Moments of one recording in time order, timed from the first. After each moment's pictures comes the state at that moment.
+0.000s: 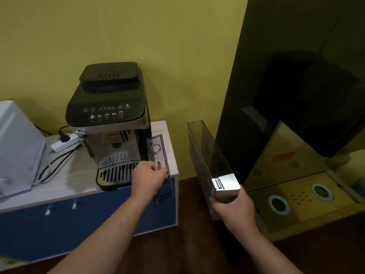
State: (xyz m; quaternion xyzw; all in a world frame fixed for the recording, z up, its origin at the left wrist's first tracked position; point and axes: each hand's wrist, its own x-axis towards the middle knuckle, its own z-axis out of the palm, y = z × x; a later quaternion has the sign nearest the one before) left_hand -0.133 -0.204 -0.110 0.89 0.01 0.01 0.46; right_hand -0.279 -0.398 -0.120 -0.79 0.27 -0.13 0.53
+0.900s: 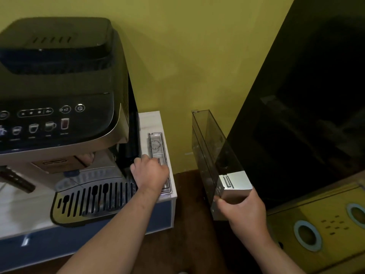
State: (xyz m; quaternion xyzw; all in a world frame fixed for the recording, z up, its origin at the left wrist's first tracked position) left_hand 0.058 -0.274 -0.251 0.99 0.01 0.00 0.11; right_hand -0.123 -0.444 -0.178 -0.79 0.33 -0.11 0.51
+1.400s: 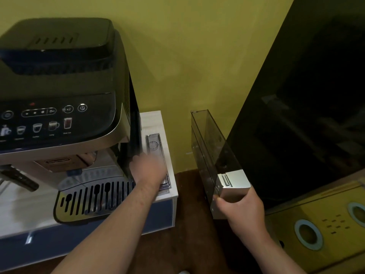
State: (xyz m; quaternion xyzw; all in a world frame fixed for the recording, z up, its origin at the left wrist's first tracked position) left_hand 0.068 -0.268 -0.249 1.00 0.00 -0.01 0.08; right_hand -0.121 -0.441 -0.179 -0.79 0.32 -0.10 0.52
